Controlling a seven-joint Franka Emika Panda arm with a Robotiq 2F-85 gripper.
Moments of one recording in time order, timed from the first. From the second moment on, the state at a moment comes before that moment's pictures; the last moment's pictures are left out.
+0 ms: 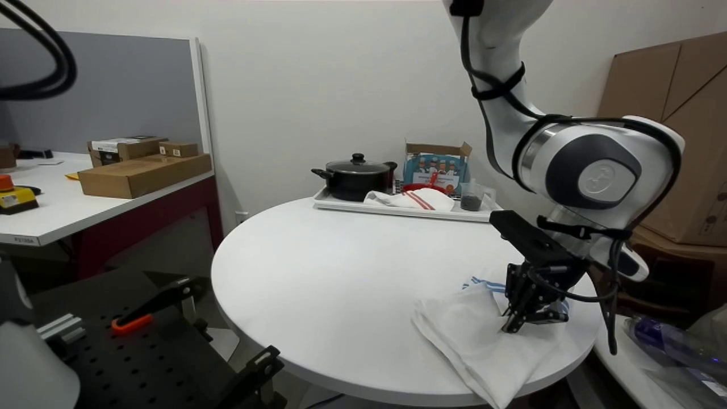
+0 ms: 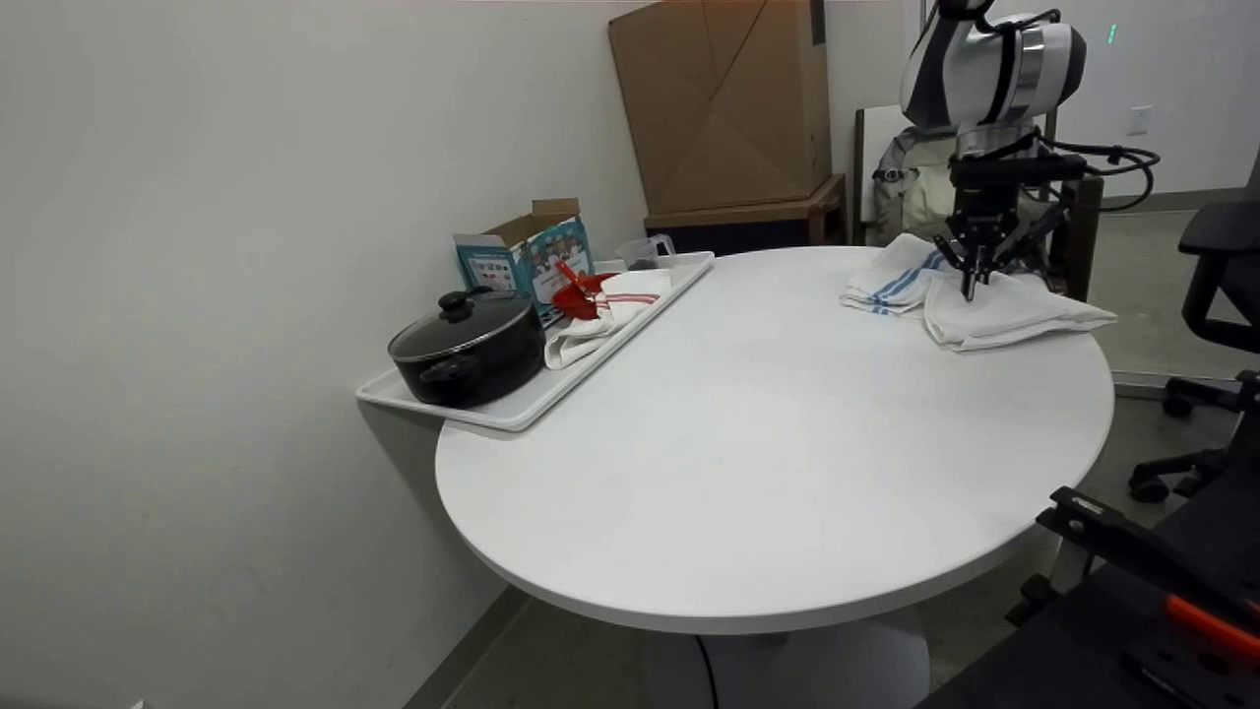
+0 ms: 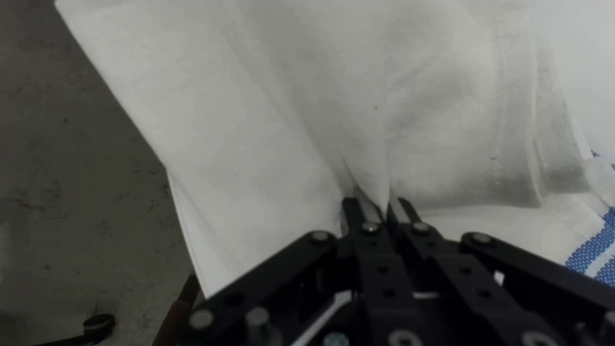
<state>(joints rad) -0.44 0.92 -0.12 -1.55 0.29 2.20 0.04</state>
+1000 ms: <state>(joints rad) -0.22 0.71 0.04 -1.98 0.19 2.45 -0.22</state>
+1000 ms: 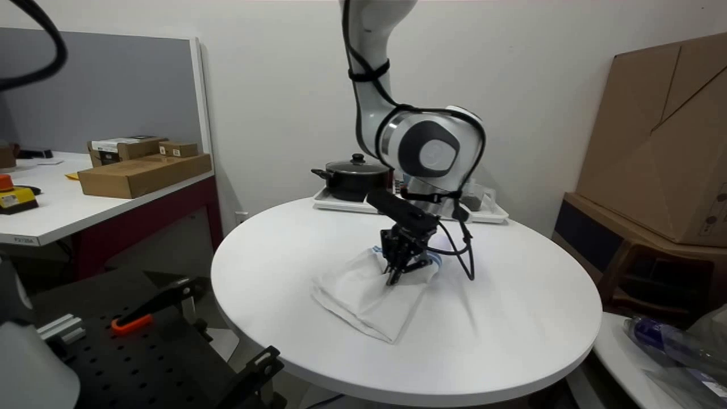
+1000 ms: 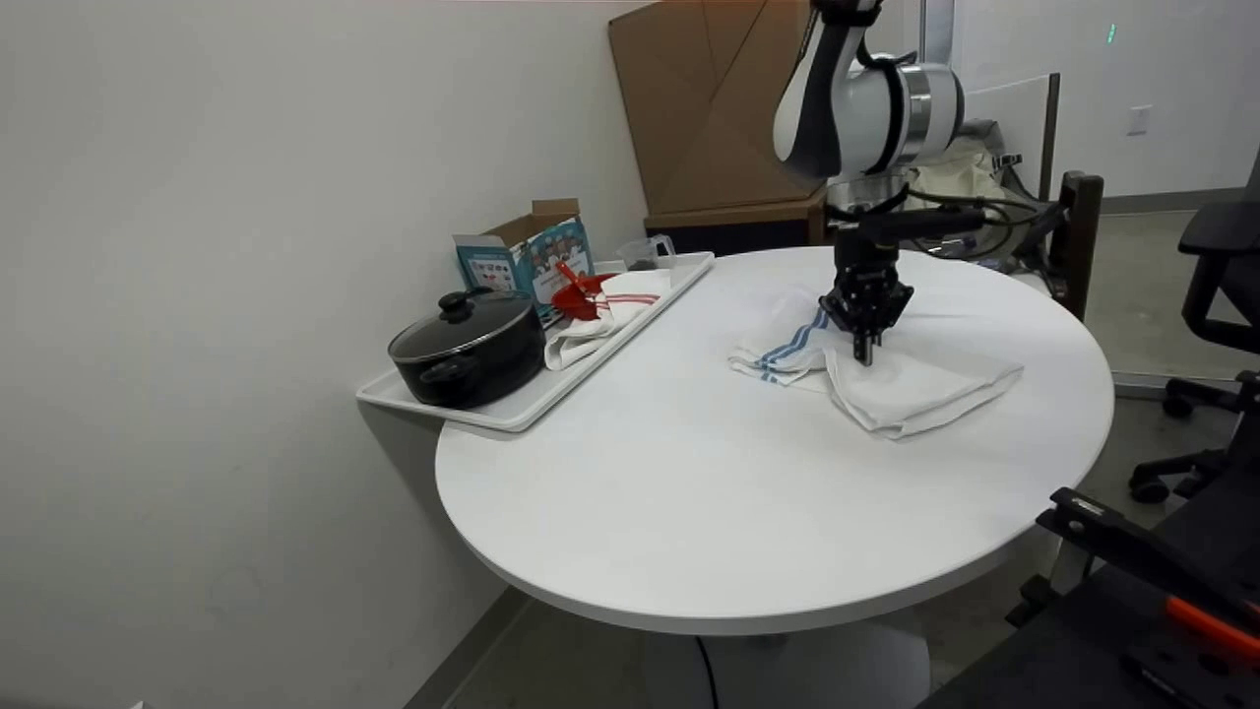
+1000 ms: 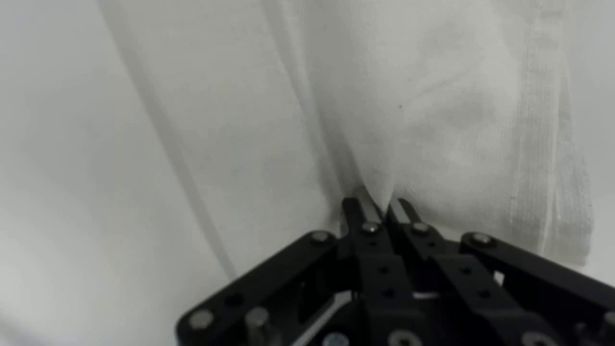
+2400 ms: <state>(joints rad) -0.20 0.66 0.08 -2.12 0.25 2.63 -0.15</state>
